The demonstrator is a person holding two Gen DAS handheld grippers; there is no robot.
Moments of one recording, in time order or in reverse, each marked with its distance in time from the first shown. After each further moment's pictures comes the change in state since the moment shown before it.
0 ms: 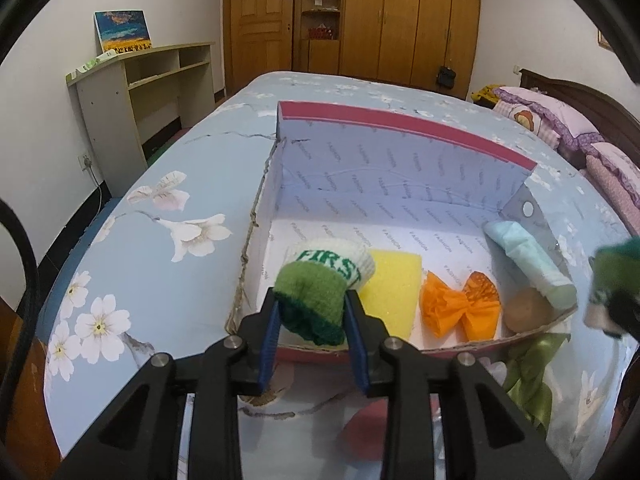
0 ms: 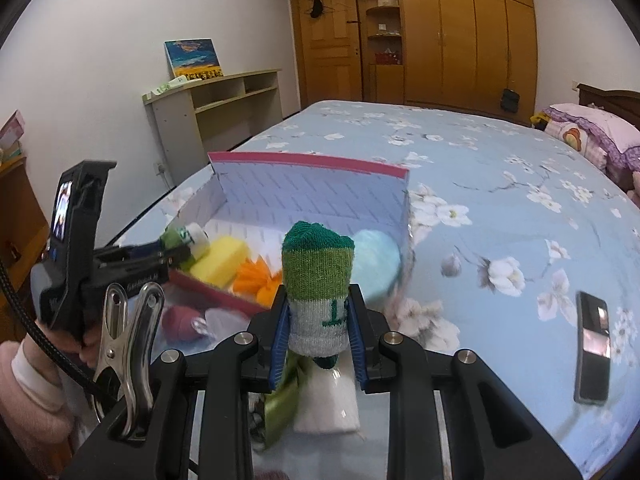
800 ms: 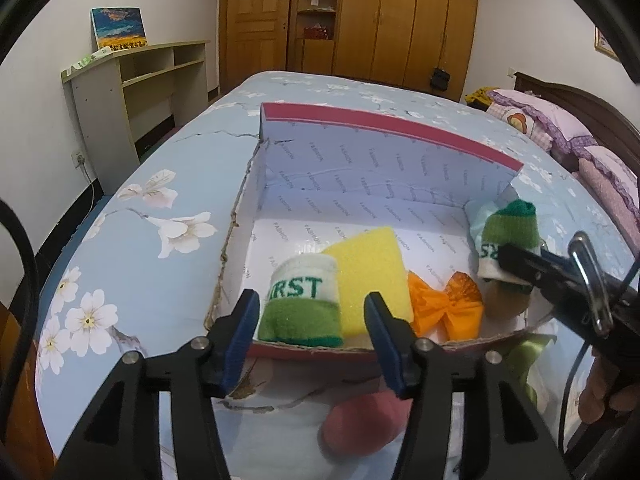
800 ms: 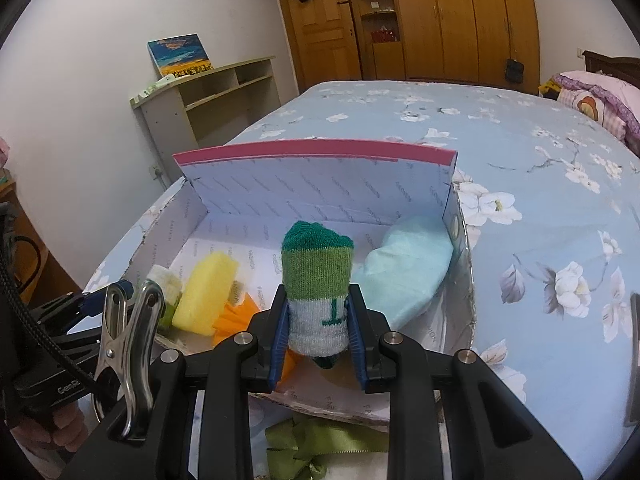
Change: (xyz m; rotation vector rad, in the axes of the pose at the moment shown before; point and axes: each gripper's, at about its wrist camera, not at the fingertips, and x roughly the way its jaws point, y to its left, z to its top) left arm -0.005 -0.010 -0.001 -0.009 -0.002 -0.024; right arm 0.086 -0.003 0.021 0.086 0.057 0.041
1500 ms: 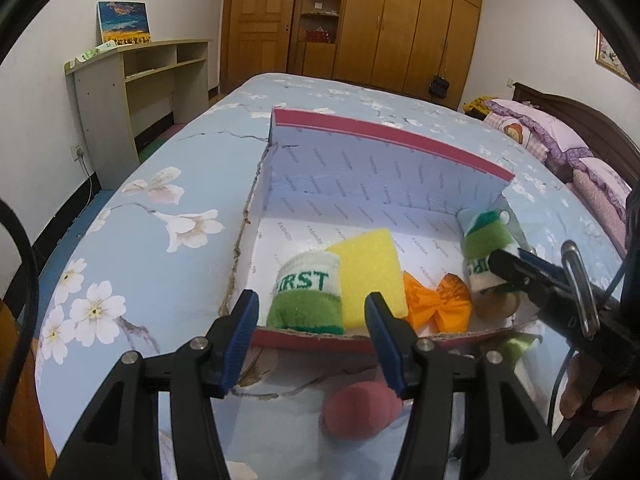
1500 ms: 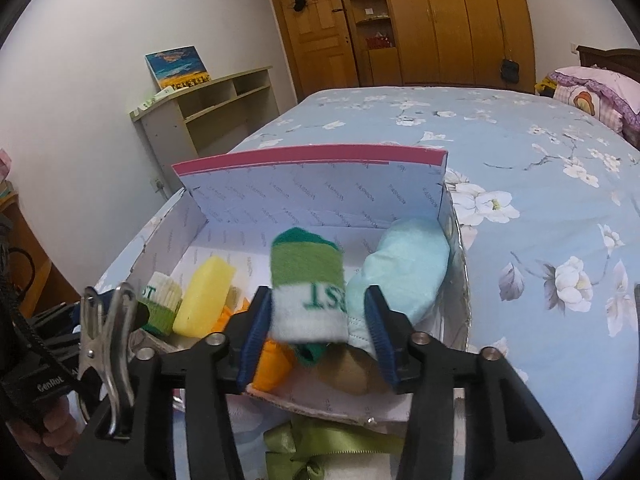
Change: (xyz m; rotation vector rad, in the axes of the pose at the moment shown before) left arm -0.018 0.010 -0.003 -0.033 -0.010 -0.033; right arm -0.003 -0.006 -0.005 0.029 -0.039 0.011
